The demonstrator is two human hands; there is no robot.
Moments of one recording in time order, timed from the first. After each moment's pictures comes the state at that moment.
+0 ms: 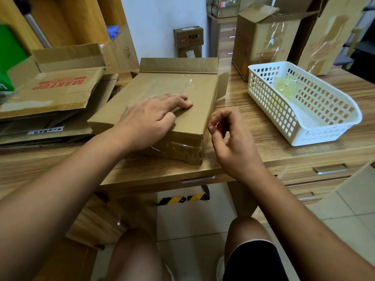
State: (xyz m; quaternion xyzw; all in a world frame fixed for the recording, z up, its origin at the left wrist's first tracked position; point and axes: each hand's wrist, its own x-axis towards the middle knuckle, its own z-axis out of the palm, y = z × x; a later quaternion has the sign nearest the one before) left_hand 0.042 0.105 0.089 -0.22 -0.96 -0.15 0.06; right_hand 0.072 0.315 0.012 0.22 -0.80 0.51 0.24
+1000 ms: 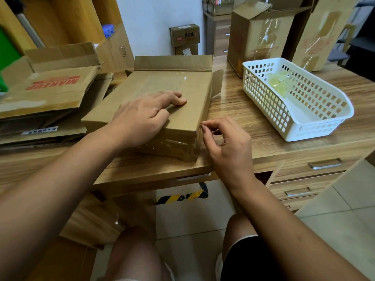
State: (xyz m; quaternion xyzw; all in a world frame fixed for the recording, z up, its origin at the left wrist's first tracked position) left_hand 0.042 0.107 0.090 -0.20 -0.97 -0.15 0.05; right_hand 0.078 0.307 -0.002 0.18 -0.80 0.42 0.40
